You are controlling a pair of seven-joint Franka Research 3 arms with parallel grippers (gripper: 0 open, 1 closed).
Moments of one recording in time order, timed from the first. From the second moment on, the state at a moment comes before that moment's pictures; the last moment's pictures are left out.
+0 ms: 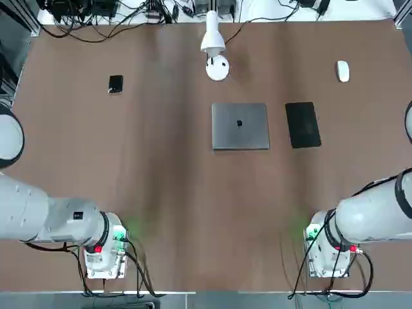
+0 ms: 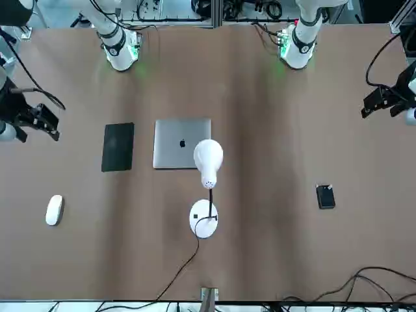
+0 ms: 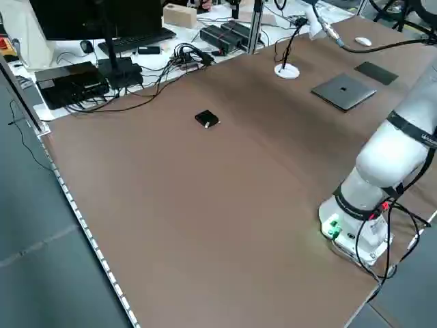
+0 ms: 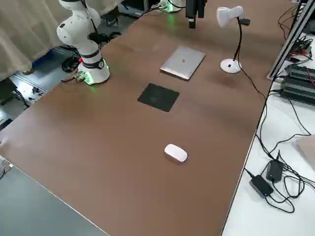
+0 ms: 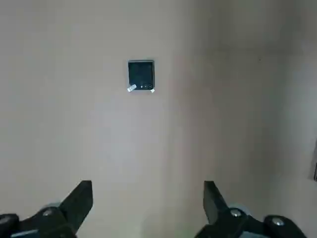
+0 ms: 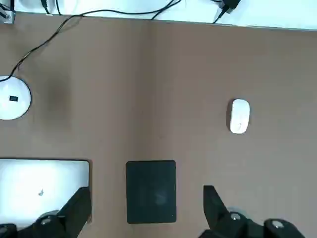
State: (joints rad) left arm 0.01 -0.03 0.00 -1.61 -0.02 1.57 0.00; right arm 0.02 0.09 0.07 -1.43 -0.06 1.64 0.05
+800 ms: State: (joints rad) left arm 0.01 0.07 0.04 -1.61 -0.02 1.63 0.01; right arm 0.03 0.09 0.07 -1.43 -0.06 1.63 0.05
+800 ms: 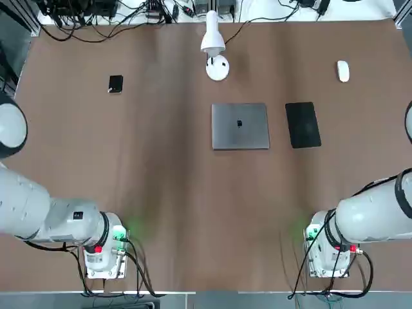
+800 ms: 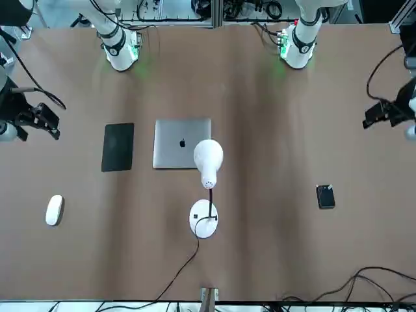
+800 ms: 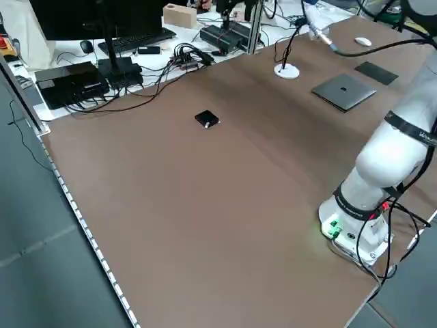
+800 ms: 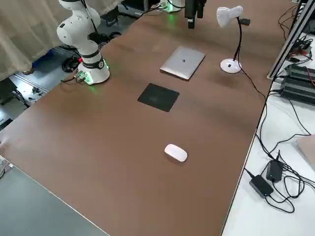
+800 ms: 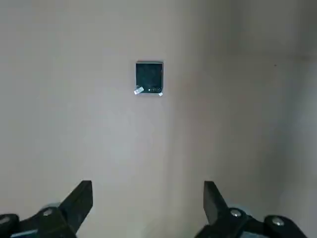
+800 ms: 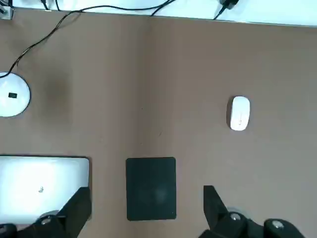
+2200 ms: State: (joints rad) left arm -0.19 0.76 -0.33 -1.48 -0.20 2.44 0.45; right arm 0.29 0.31 0.07 -1.80 0.12 2.17 0.29
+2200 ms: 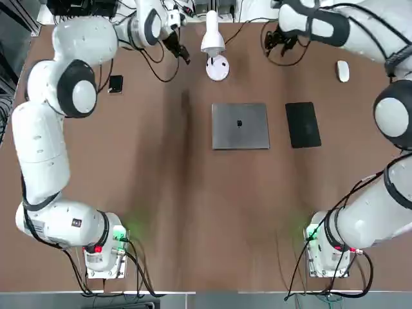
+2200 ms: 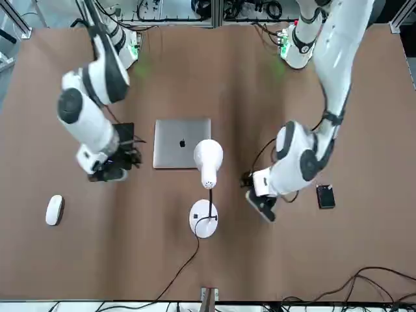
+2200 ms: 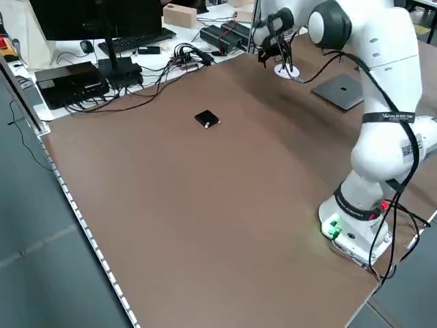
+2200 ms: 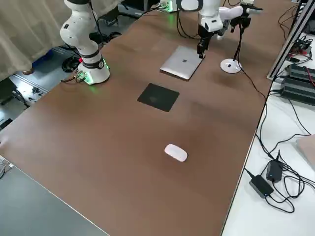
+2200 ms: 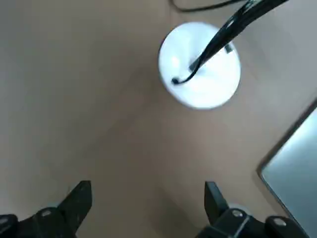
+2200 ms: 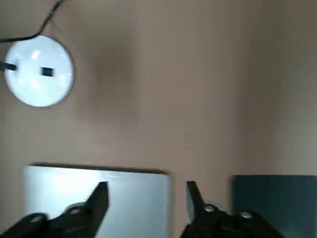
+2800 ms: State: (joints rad) left arm -0.26 0.98 -0.41 -1.33 -0.20 2.79 0.68; right arm 0.46 0.65 0.08 -1.60 0.30 2.51 0.40
